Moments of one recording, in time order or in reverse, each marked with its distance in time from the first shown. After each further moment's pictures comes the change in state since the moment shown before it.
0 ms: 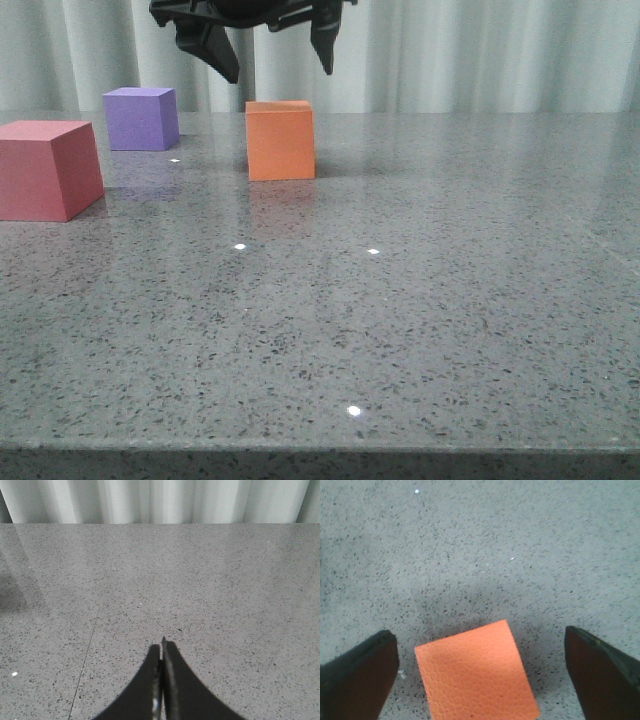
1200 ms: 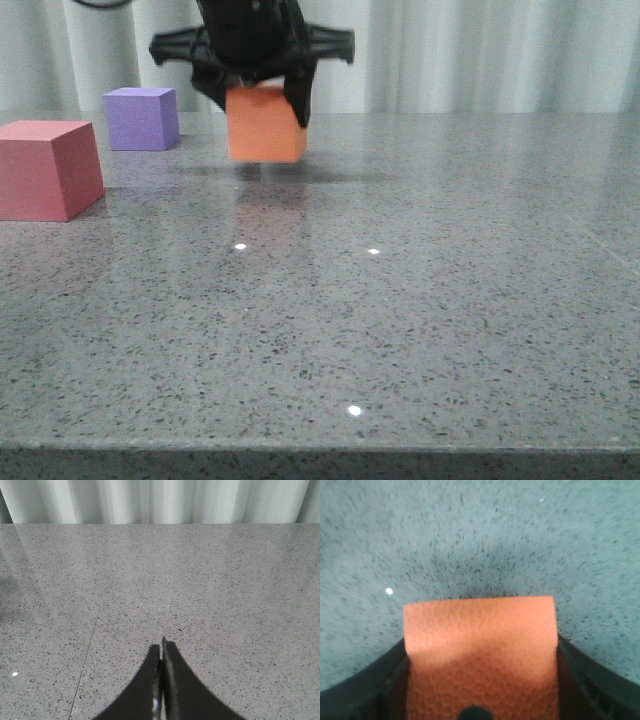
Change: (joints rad) left arm -0.008 0.027 -0.006 0.005 0.105 0.031; right arm 0.000 0.000 0.000 0.000 0.000 0.000
